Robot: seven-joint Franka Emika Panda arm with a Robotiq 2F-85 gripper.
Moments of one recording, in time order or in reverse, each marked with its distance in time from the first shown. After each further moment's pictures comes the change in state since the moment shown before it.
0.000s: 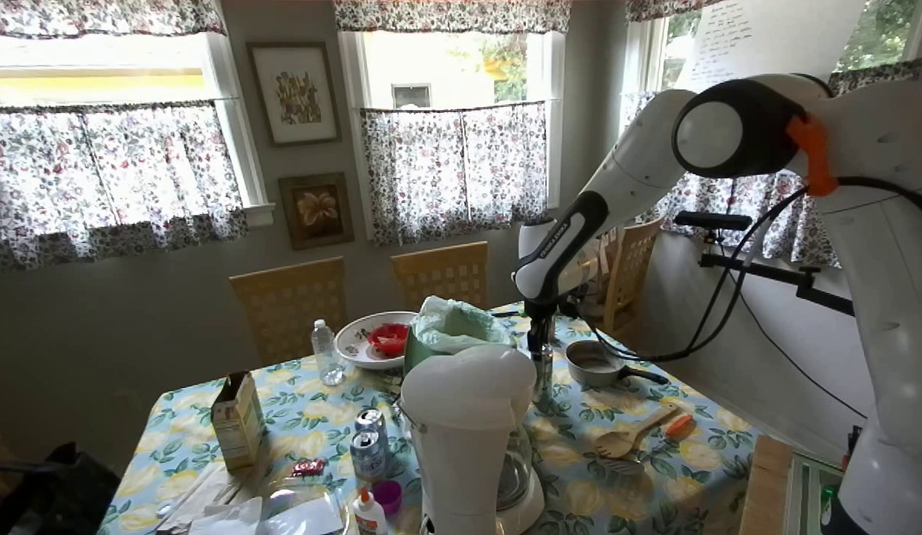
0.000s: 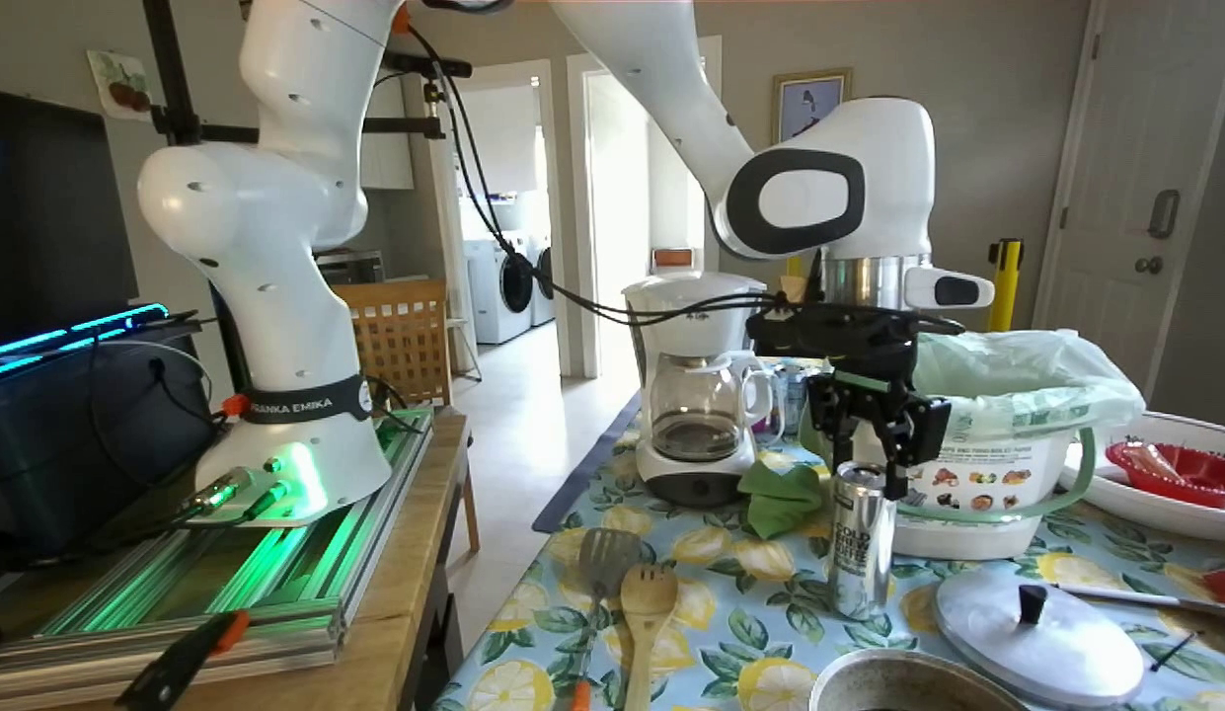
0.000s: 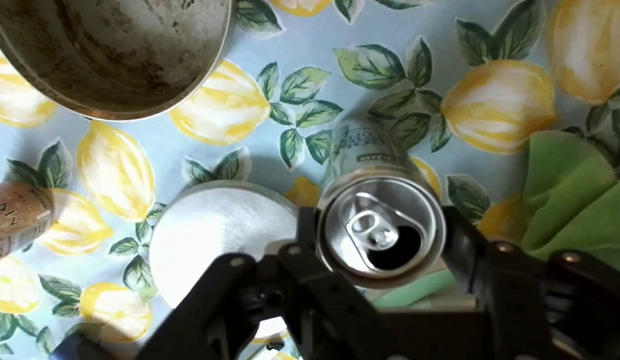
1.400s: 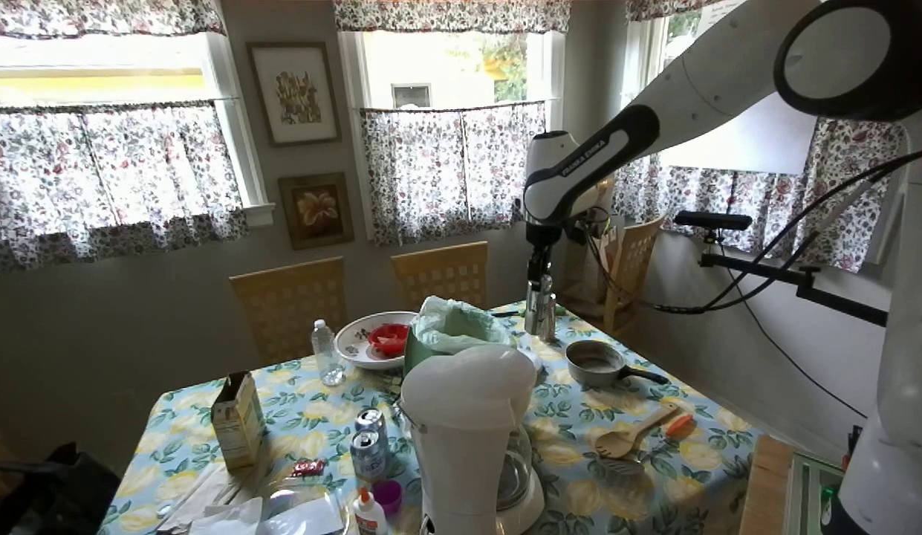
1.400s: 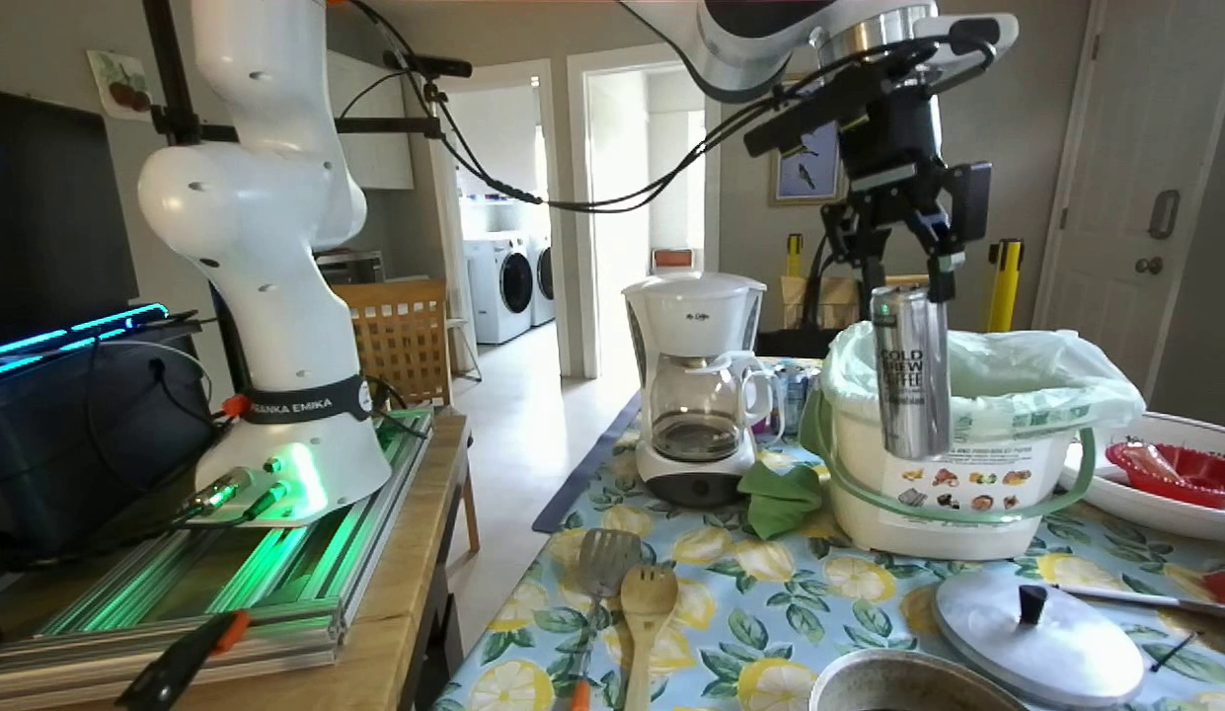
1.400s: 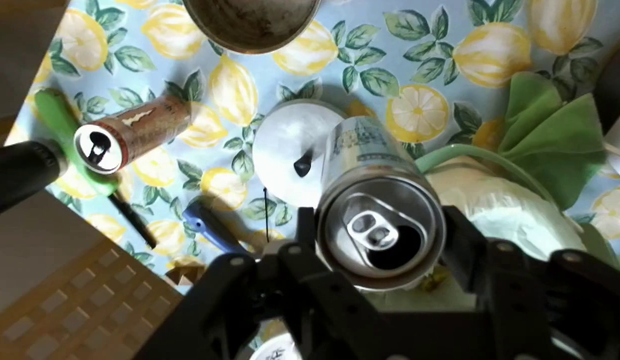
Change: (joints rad) arm 0.010 -0.341 -0.005 -0.012 -0.075 -0.178 0.003
